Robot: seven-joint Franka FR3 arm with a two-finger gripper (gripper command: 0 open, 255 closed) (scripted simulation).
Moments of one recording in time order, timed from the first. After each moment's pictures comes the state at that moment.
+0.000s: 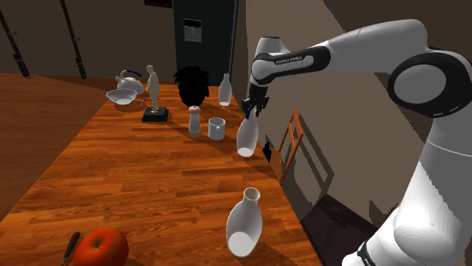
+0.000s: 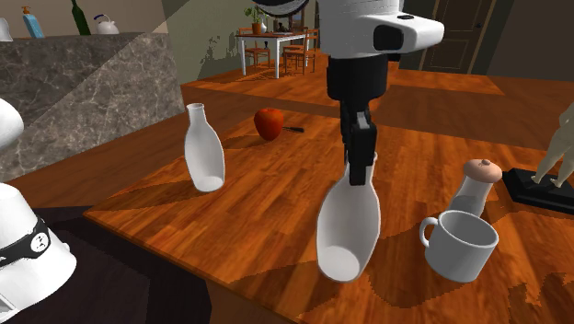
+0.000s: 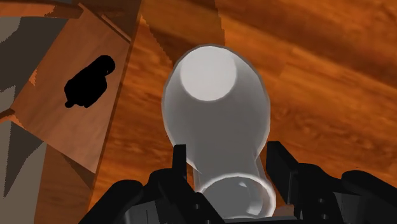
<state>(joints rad) -0.06 0.23 -0.04 -1.73 -0.03 2.07 0.07</state>
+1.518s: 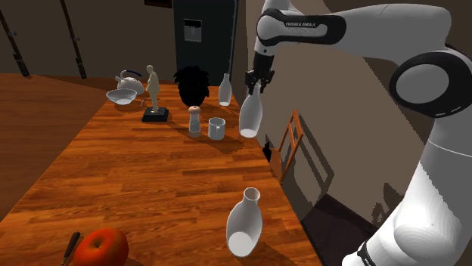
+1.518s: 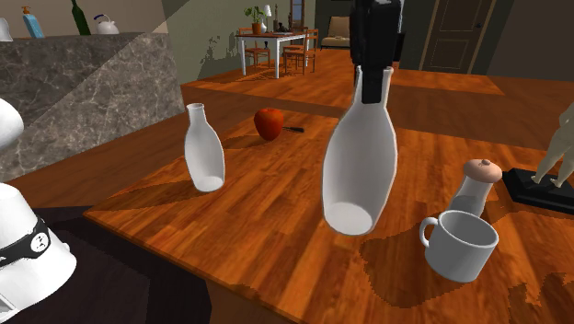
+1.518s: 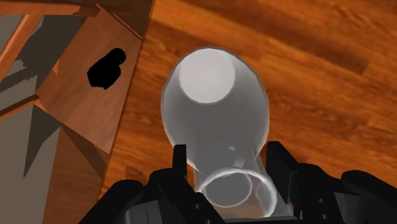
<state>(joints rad) -0.06 0.22 -0.04 -1.43 -0.03 1.76 0.07</state>
